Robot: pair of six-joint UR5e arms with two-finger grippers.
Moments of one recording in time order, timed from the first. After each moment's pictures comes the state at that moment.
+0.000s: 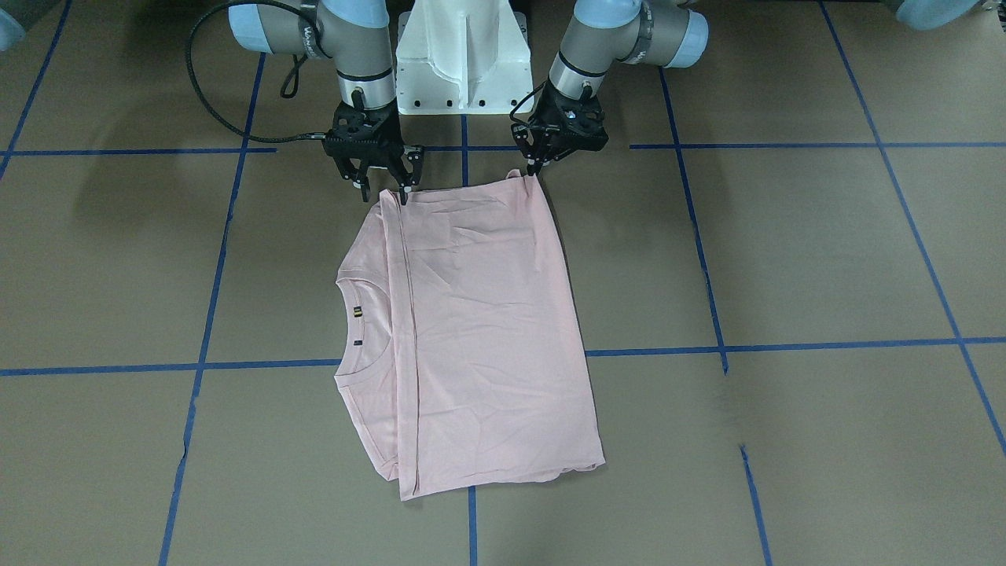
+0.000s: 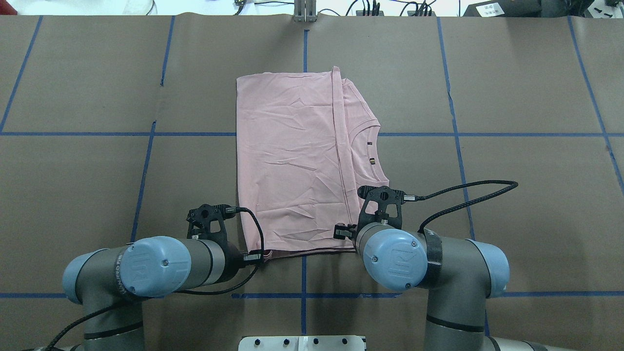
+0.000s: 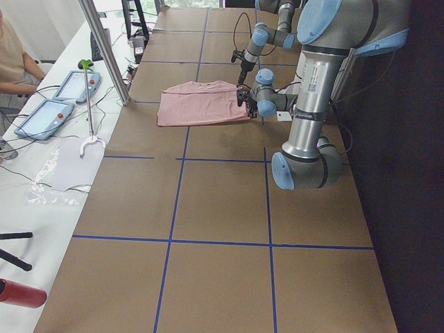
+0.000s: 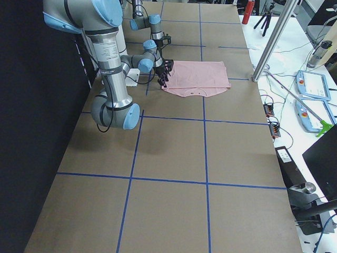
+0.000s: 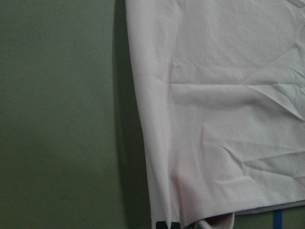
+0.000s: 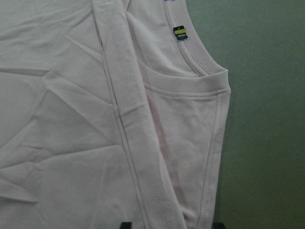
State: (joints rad) left arm -0.25 -1.91 -1.89 -1.98 -1.62 -1.53; right arm 0.24 -1.15 1.90 -1.52 1.41 1.56
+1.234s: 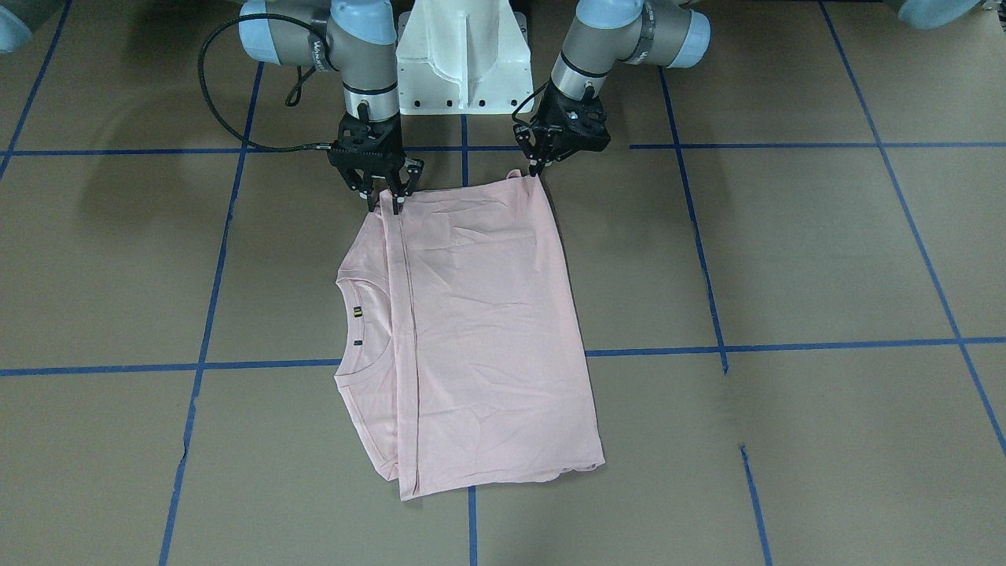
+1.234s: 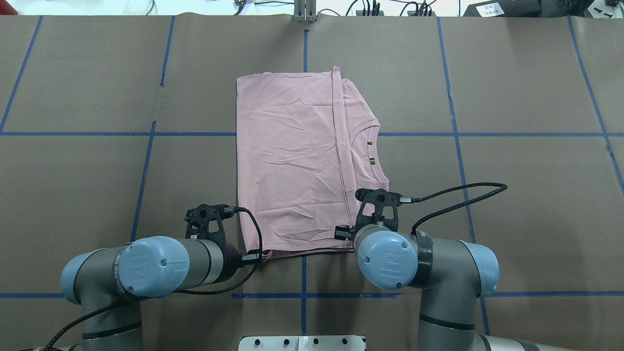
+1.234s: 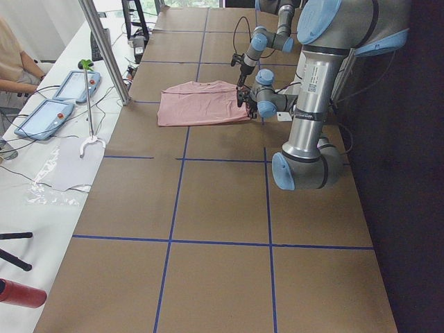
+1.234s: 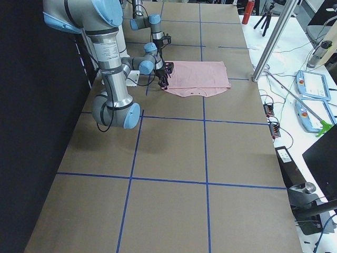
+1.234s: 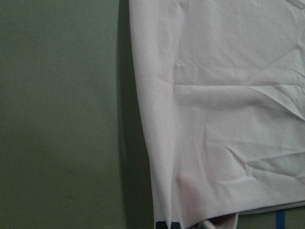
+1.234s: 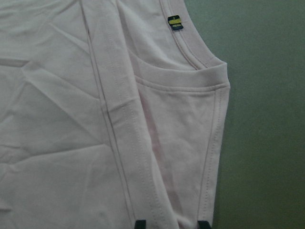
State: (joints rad) left arm -0.25 -1.91 -1.89 -1.98 -1.62 -1.53; right arm 0.24 -1.14 1.85 -1.52 1.40 1.56
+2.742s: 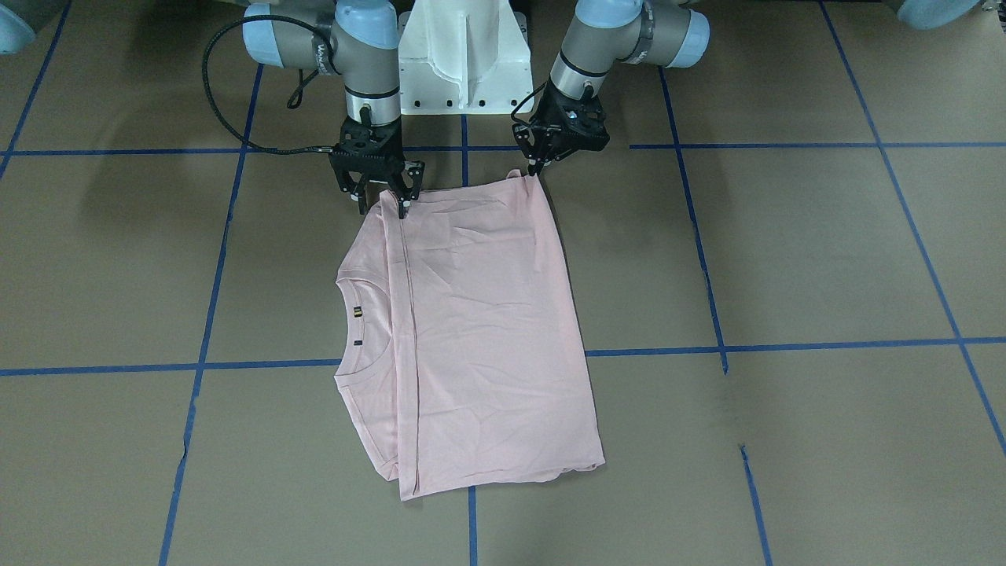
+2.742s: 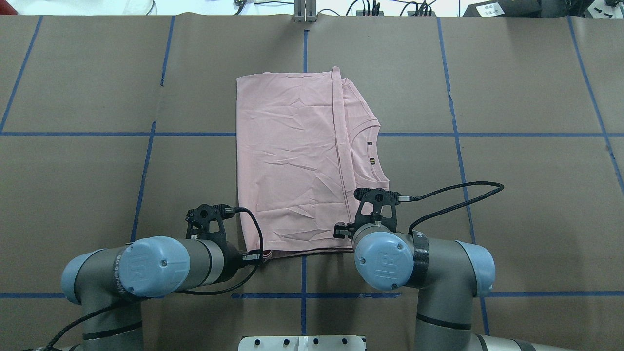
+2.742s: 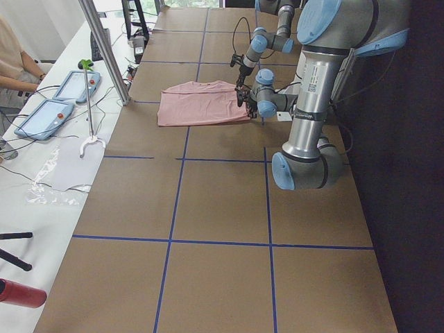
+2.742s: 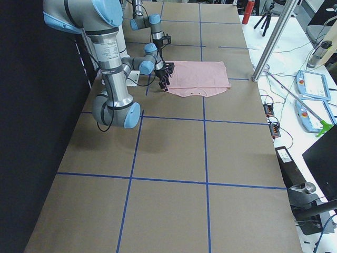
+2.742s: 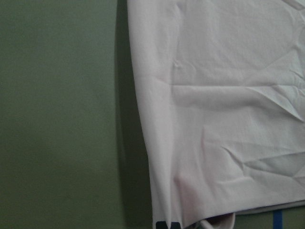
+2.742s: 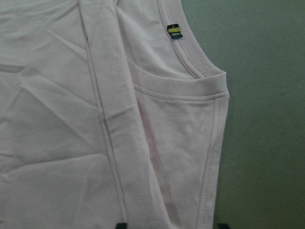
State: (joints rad) left arm -0.25 -1.91 -1.89 -1.98 -1.62 -1.53; right arm 0.24 -1.13 1.83 -1.53 1.37 1.55
